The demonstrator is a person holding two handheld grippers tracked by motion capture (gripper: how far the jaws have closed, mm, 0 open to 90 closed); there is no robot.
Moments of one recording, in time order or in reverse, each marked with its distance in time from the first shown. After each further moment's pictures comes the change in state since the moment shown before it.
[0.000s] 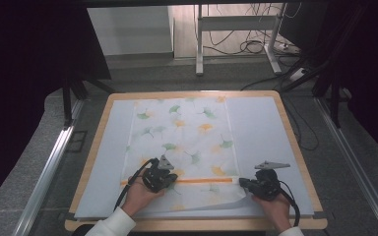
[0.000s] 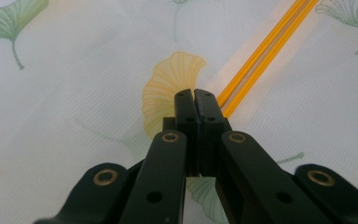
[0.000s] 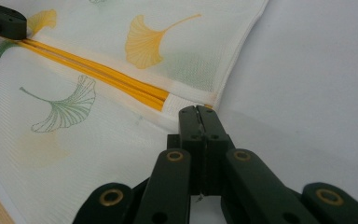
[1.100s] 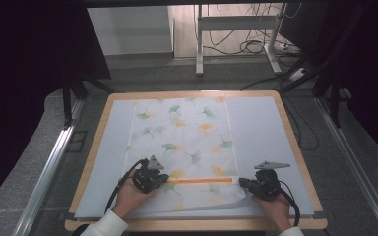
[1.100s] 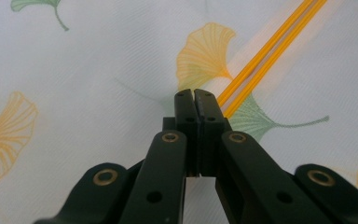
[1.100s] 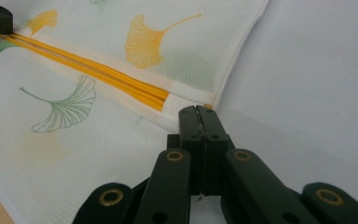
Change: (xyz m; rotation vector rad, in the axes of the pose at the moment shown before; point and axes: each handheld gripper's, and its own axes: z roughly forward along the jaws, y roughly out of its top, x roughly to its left) left arm 0.014 -0.017 -0.014 0.004 0.018 -0.039; right arm 0.000 0.000 0.000 -0.001 -0.001 -0.005
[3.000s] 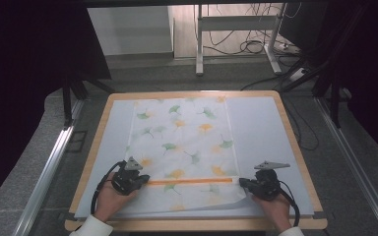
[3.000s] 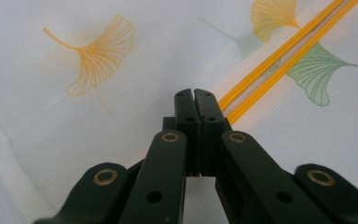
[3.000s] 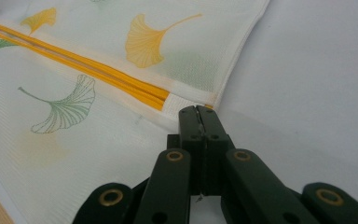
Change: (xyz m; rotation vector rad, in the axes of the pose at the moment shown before) left arm 0.031 -0.037 -0.029 0.001 0.062 -0.095; right arm 0.000 0.000 0.000 0.003 -0.004 -0.009
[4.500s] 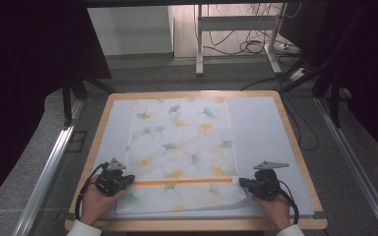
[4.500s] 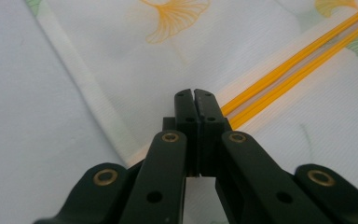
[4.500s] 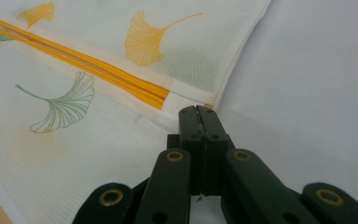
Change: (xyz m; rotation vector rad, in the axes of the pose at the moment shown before) left arm 0.027 -0.026 -0.021 -0.011 0.066 -0.101; right arm 0.001 0.001 -0.001 0.016 -0.008 -0.018
